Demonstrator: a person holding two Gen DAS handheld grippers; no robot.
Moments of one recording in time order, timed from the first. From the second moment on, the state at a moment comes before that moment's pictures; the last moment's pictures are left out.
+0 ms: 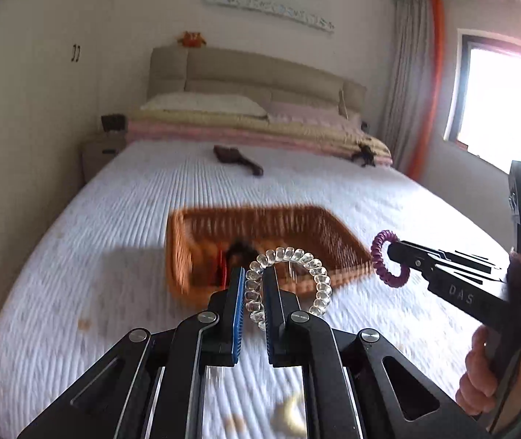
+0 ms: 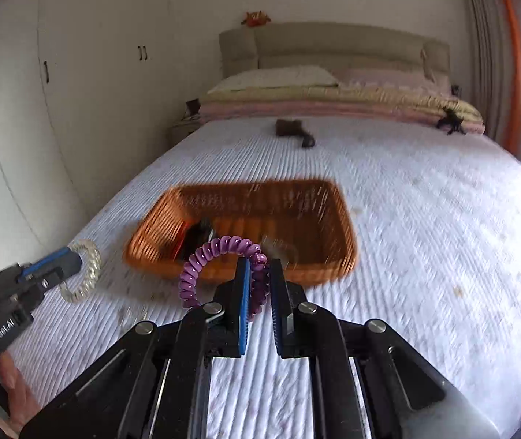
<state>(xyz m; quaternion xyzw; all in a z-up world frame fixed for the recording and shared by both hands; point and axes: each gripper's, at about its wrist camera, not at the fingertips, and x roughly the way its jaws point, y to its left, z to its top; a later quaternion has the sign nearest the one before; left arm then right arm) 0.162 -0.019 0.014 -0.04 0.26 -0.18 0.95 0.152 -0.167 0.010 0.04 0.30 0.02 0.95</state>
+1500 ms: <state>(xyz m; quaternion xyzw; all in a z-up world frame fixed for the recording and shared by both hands) 0.349 -0.036 -0.065 -0.07 0.36 -0.13 0.92 0.322 -0.195 -0.089 0.06 0.43 -0.02 0.90</state>
